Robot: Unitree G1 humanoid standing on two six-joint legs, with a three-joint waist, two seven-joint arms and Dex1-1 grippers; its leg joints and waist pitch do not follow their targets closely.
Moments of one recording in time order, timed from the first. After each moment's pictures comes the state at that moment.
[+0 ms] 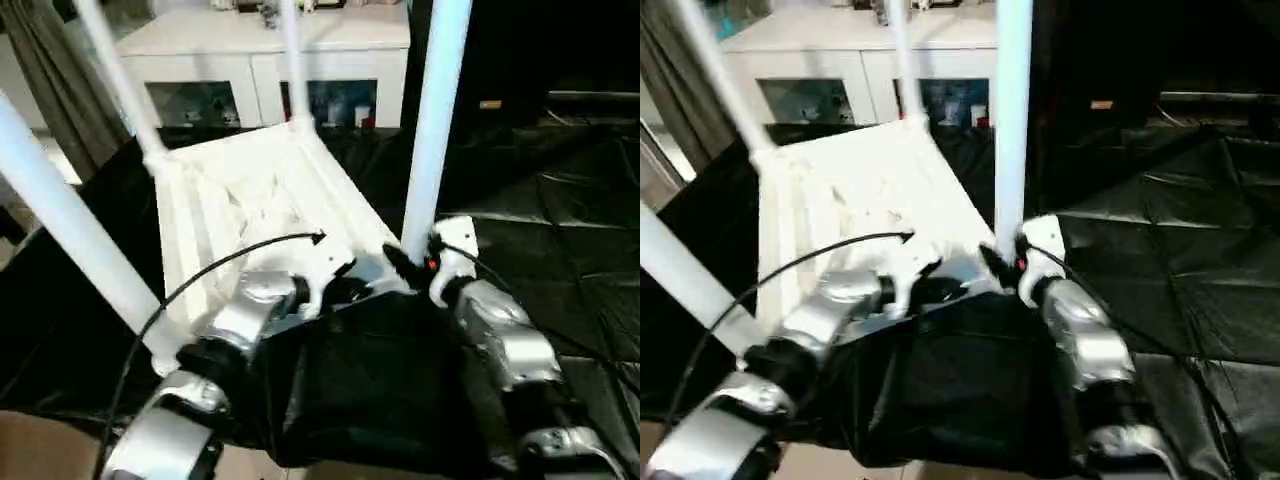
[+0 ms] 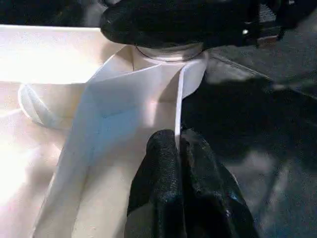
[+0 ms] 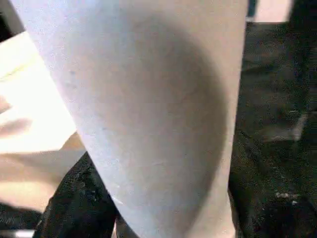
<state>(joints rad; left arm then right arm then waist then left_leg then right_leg) -0.67 0.06 -0.23 0.78 0.03 0.11 -0.81 -0.44 -0.16 -0.01 0.50 0.14 0.17 0.40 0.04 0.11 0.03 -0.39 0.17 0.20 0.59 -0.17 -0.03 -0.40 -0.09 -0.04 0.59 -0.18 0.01</state>
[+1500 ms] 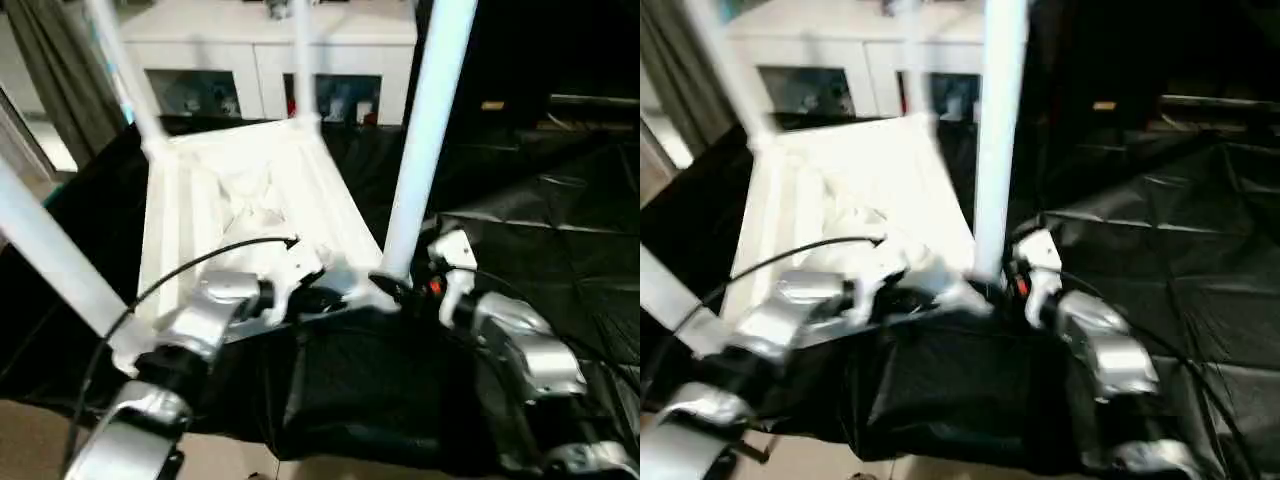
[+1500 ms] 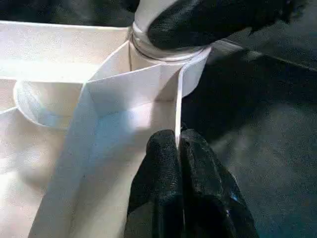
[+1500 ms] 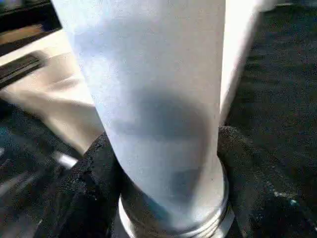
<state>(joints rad) -0.61 0.17 -0.24 0.67 0.02 0.13 -0.96 -0.39 -0.22 0.02 0.43 0.20 0.20 0.65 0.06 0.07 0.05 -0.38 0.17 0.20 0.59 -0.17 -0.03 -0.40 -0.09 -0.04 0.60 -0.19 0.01</state>
